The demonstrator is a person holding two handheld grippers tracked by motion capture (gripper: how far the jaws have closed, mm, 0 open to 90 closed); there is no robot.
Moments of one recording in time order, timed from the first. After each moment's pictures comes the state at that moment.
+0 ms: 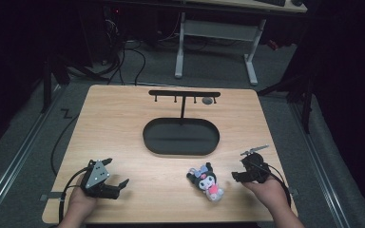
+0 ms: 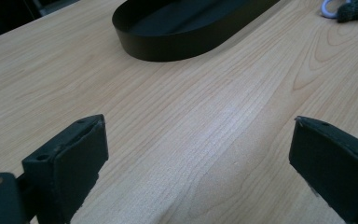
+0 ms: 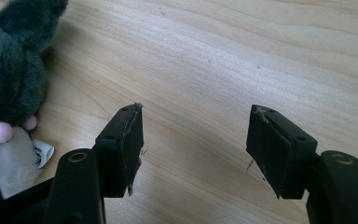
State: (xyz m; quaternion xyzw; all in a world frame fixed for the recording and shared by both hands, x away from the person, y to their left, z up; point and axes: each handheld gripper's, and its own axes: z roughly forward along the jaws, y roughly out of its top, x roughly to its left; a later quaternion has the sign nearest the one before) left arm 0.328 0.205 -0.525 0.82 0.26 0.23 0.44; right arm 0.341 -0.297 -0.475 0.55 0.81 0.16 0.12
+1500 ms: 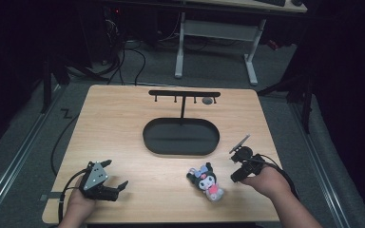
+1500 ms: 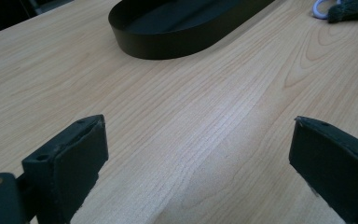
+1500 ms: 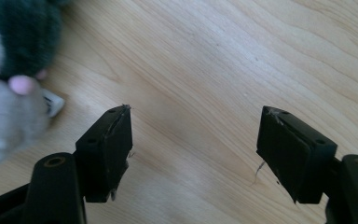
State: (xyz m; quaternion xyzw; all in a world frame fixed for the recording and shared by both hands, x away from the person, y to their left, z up) left arm 0.324 0.207 -0.526 0.83 0.26 0.23 0.45; right arm 0.353 -0.266 -0.442 0.47 0.88 0.03 0.10
